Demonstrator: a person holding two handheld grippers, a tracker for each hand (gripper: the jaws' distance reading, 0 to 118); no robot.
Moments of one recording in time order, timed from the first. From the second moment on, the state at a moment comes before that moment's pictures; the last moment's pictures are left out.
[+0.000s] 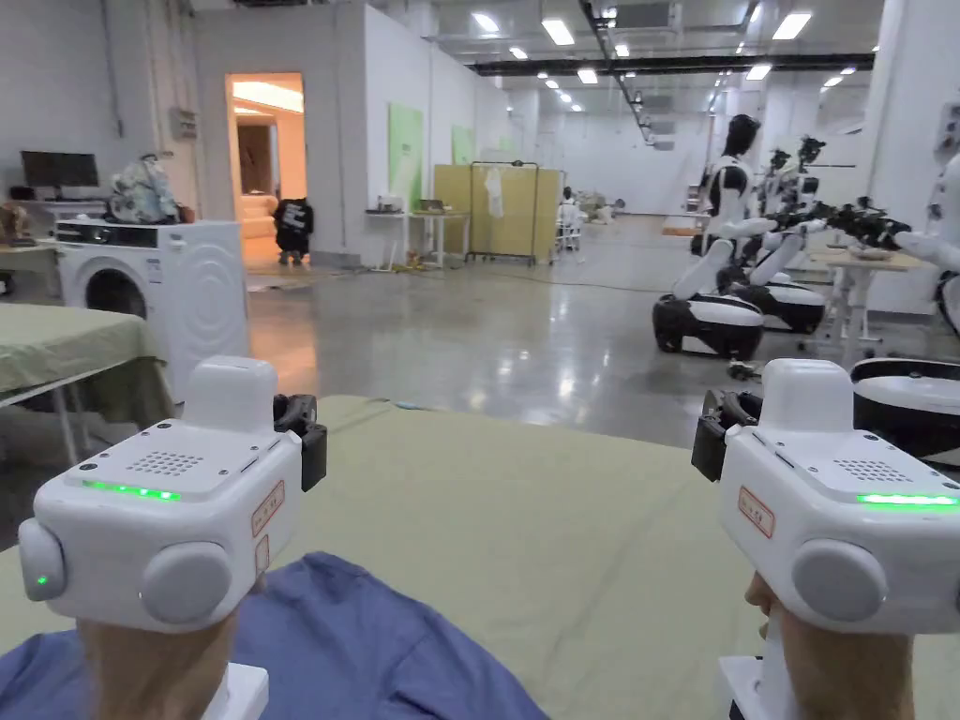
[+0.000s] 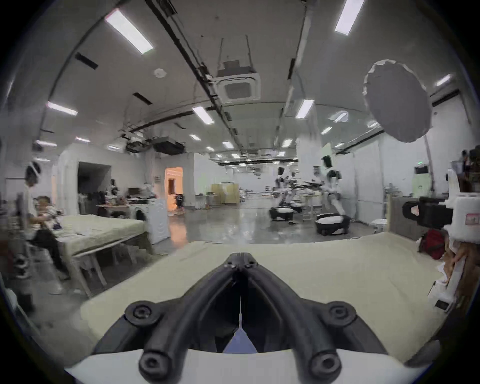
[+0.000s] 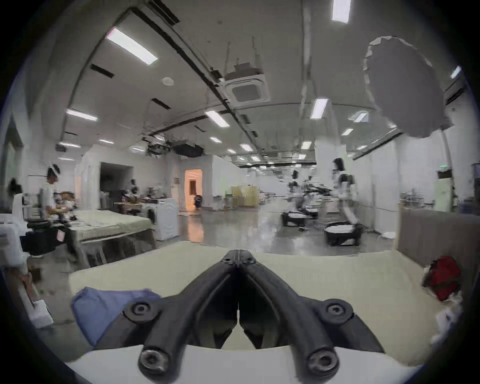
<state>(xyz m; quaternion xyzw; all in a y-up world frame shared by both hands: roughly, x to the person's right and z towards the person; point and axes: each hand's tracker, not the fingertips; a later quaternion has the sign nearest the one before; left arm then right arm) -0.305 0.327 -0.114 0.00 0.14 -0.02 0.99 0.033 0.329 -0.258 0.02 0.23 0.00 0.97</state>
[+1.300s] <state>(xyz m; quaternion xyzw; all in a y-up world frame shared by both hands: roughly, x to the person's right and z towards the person) -0.327 0.073 -0.307 -0.49 0.01 -0.03 0.87 -0.043 0.189 -0.340 -0.19 0.31 0.03 0.93</state>
